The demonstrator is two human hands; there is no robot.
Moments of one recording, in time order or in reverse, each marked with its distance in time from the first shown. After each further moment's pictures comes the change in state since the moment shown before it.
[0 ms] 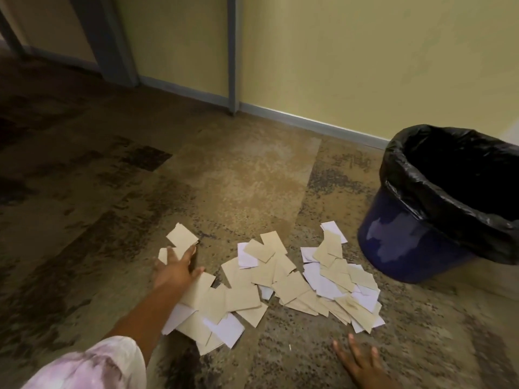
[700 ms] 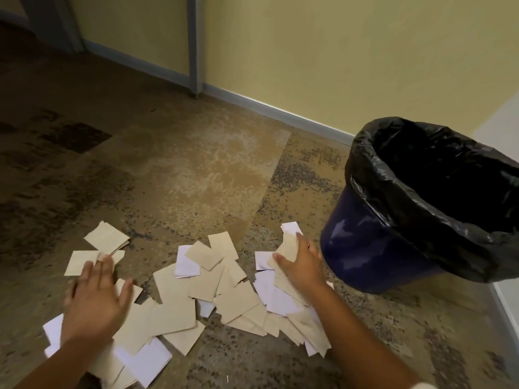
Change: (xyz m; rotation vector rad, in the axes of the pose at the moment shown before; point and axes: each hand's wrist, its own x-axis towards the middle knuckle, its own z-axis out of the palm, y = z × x) left_hand -0.010 0.009 0.057 -0.077 0.448 0.051; right_hand 0.152 0.043 -0.131 0.725 0.531 0.292
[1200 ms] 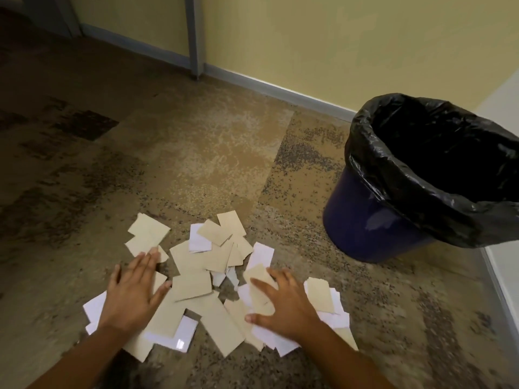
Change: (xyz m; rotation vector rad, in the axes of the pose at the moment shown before) left_hand -0.038 0.003 -0.018 0.104 -0.219 0.280; right_hand -0.117 0.026 0.037 -0.320 -0.400 -0.408
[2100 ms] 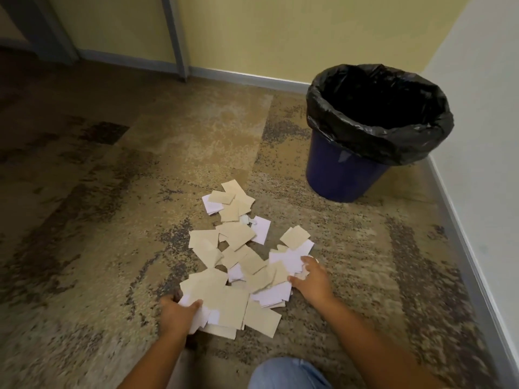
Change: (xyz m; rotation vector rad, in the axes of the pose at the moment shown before) left_hand -0.155 0.049 0.000 -0.802 -0.164 -0.802; right_hand -0.119 -0.007 0.052 0.718 0.336 0.521
